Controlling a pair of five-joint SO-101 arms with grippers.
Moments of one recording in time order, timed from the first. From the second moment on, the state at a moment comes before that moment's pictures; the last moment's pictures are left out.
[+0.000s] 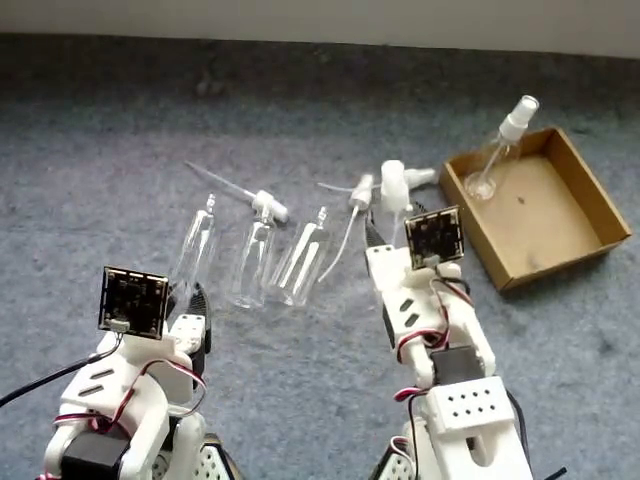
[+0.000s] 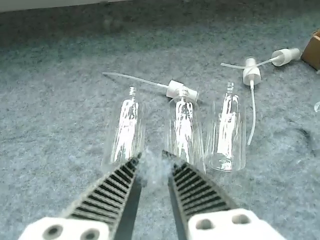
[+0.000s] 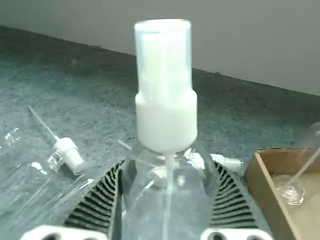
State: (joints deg) left arm 2.8 -104.4 64.6 80.5 4.5; right arm -14.8 -66.5 77.8 11.5 6.9
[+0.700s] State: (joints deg) left arm 2.8 -104.2 82.1 80.7 4.5; right arm 6.1 -67.2 33.0 42.0 6.9
